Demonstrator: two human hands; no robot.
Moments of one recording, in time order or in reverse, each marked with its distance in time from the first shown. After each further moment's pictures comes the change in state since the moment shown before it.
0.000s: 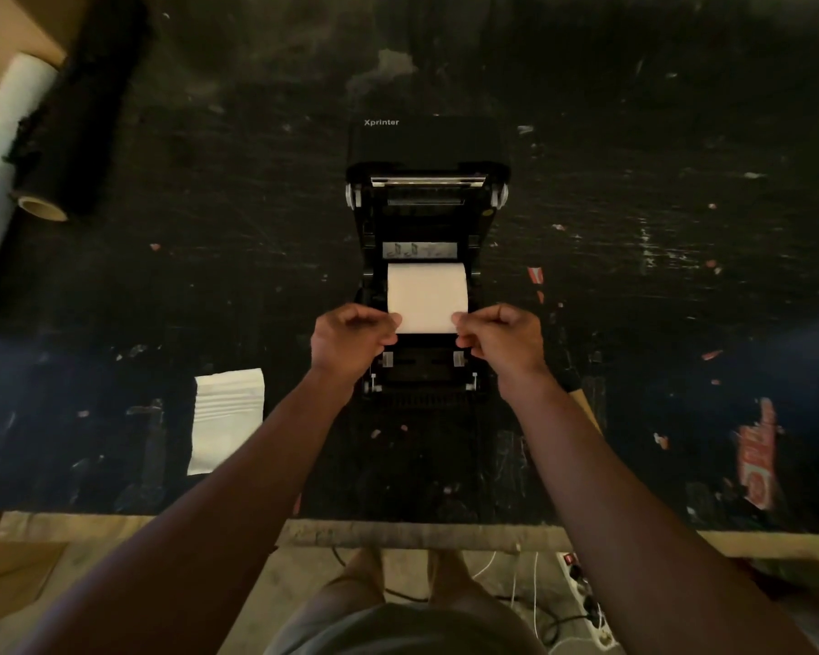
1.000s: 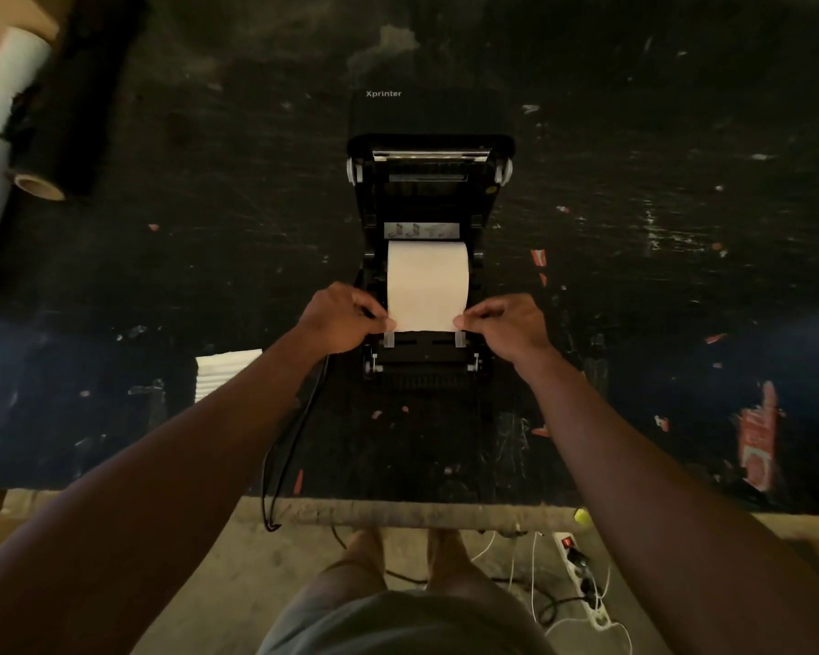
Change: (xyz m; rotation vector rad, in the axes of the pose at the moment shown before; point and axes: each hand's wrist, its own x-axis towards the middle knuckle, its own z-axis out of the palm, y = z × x) left_hand 0.036 0.000 -0.028 0.760 -0.269 0.248; right_hand 0.019 0.013 -0.013 -0.467 -0.135 -0.124
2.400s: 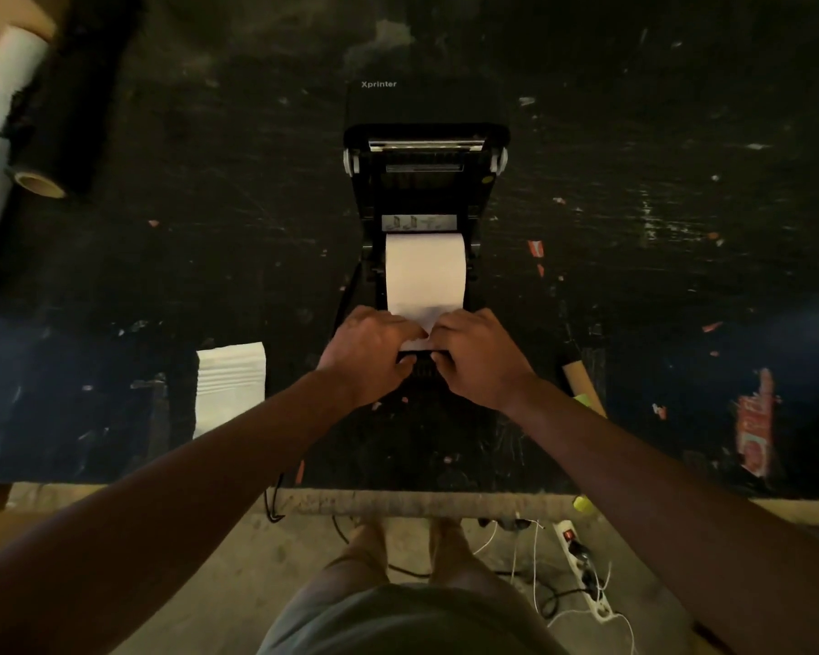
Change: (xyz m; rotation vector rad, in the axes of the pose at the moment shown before) left_hand -0.063 0.031 0.036 0.515 0.118 0.499; right_hand -0.049 0.007 0.021 -0.727 -0.043 -0.839
